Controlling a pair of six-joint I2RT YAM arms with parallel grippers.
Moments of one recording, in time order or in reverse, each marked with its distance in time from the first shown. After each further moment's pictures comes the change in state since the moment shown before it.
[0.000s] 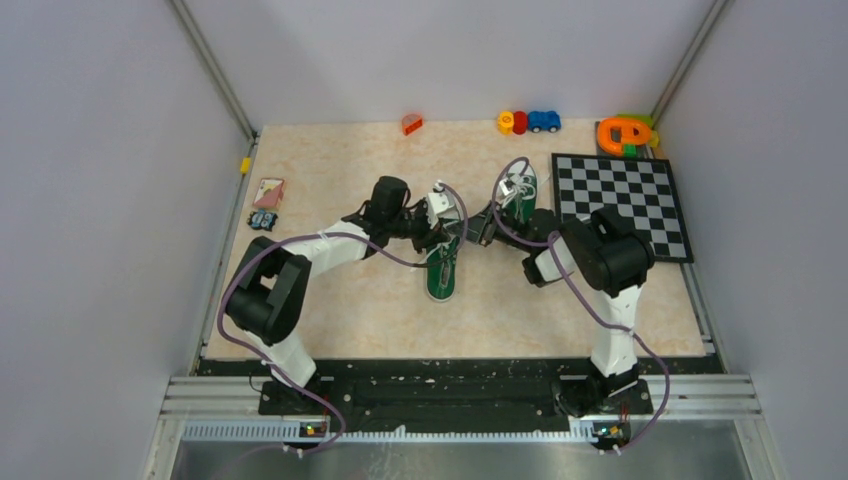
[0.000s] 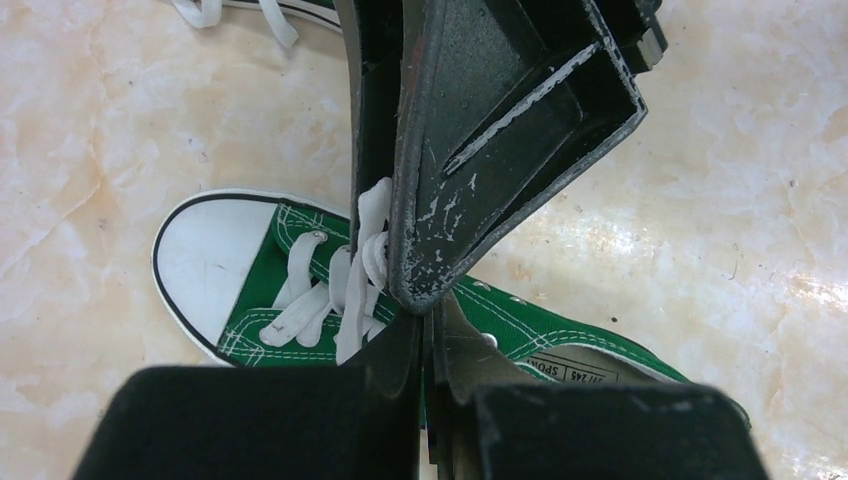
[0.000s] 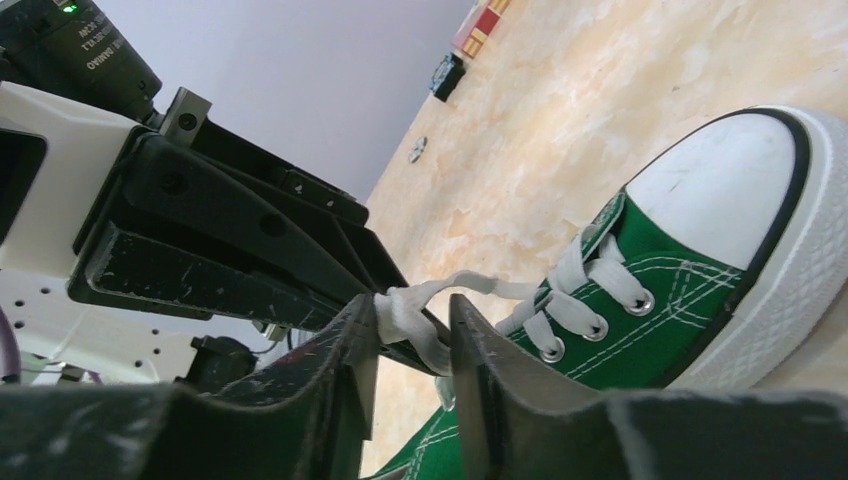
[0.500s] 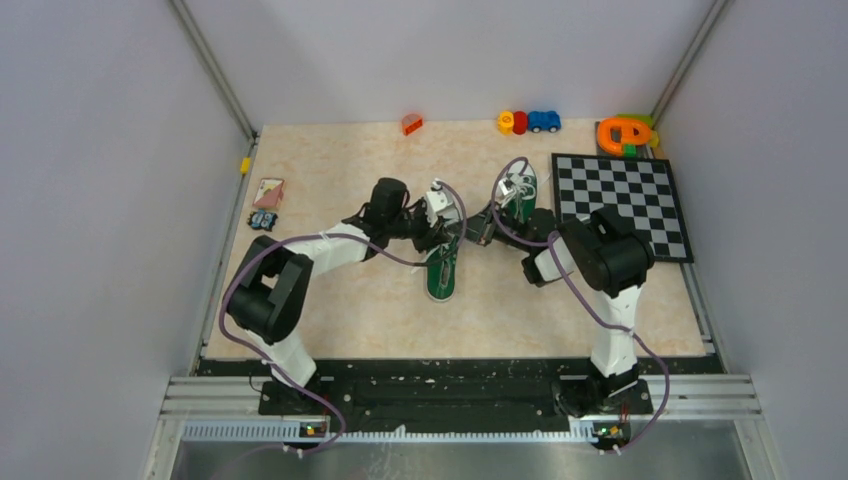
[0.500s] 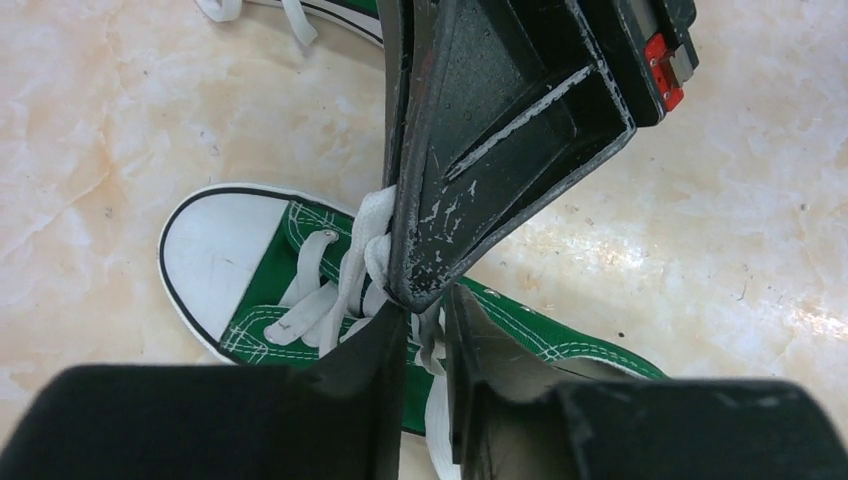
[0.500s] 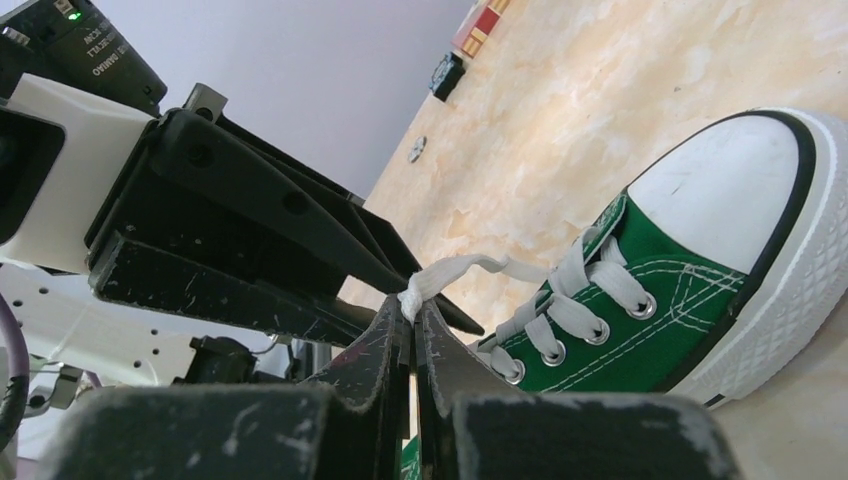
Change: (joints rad) left arm 0.003 0.012 -0.008 0.047 -0.021 -0.055; right arm 0.005 -0.001 0.005 -0.001 0.006 0.000
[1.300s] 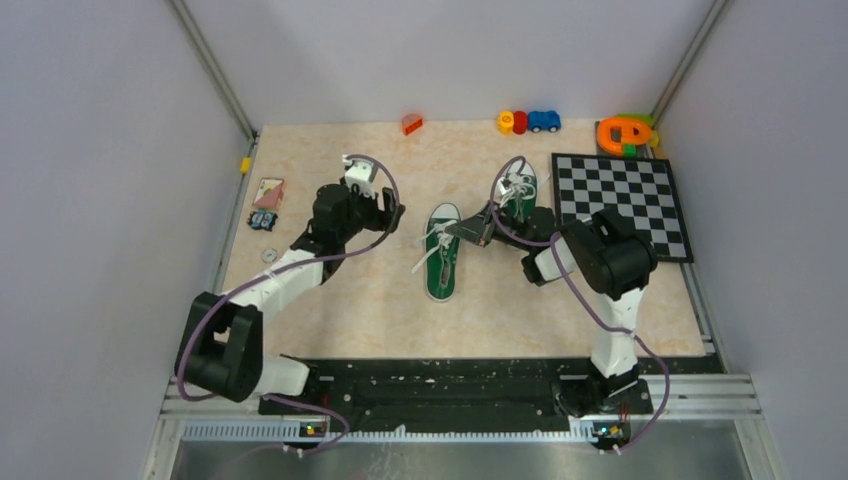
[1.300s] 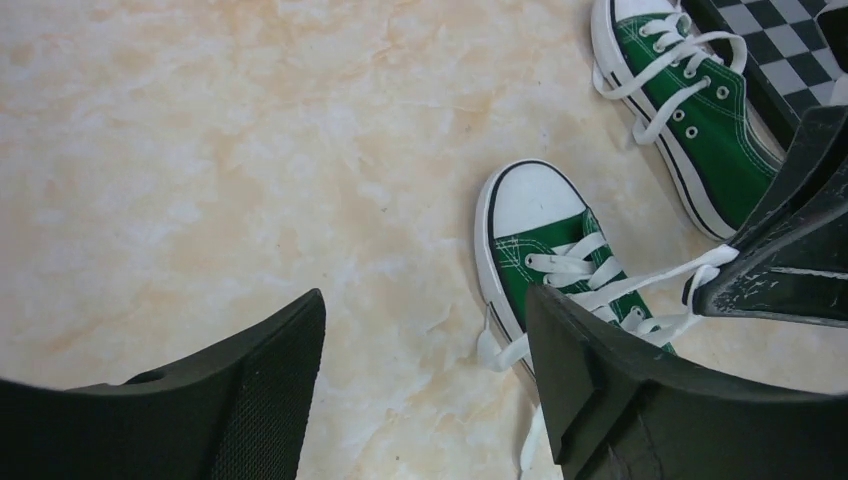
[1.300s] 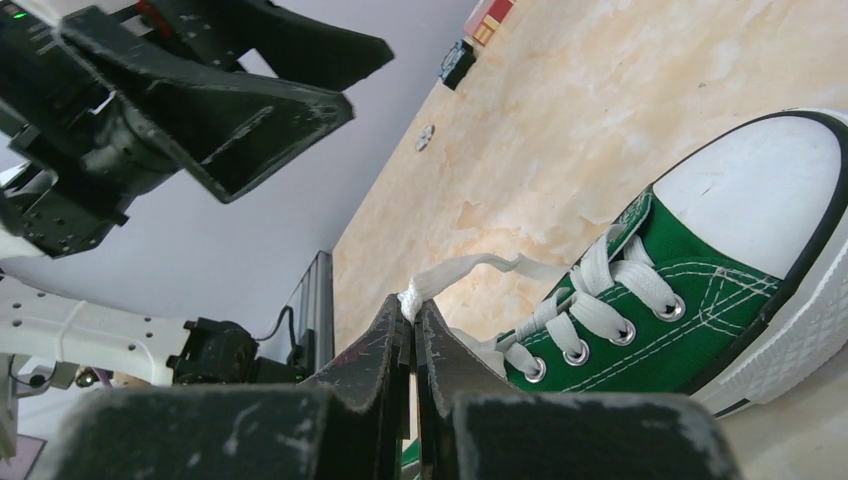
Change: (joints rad) left arm 0.152 -0.390 -0.268 0.180 -0.500 -0.469; right arm 0.007 -0.027 -0.001 -0.036 -0.026 -0.023
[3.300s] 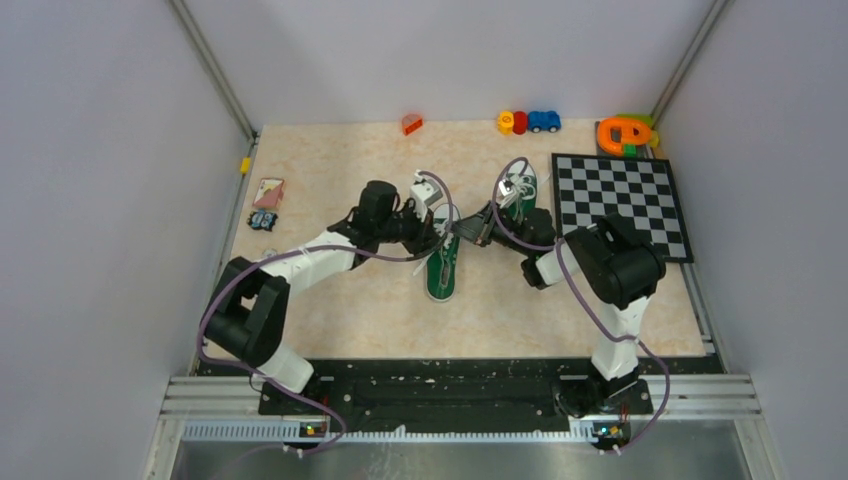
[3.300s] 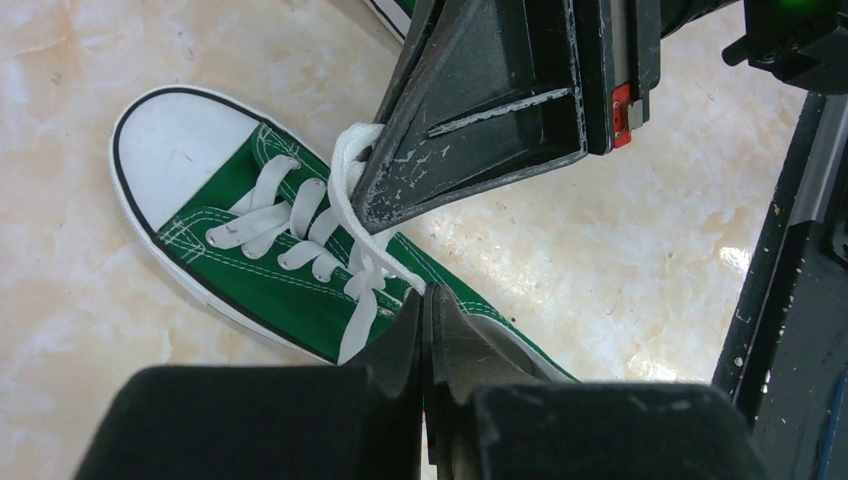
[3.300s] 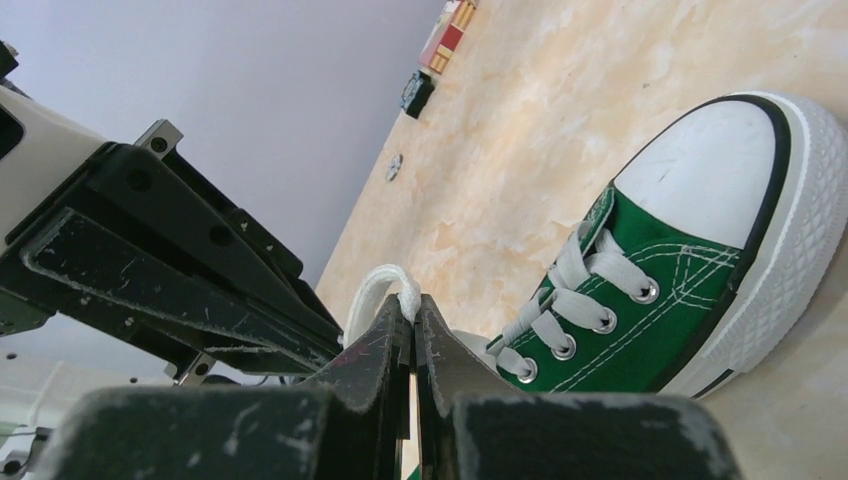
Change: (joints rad) left arm -0.147 0.225 0.191 -0.248 0.431 0.153; right arm 0.032 -0.078 -0.040 -0.112 0.154 -0.007
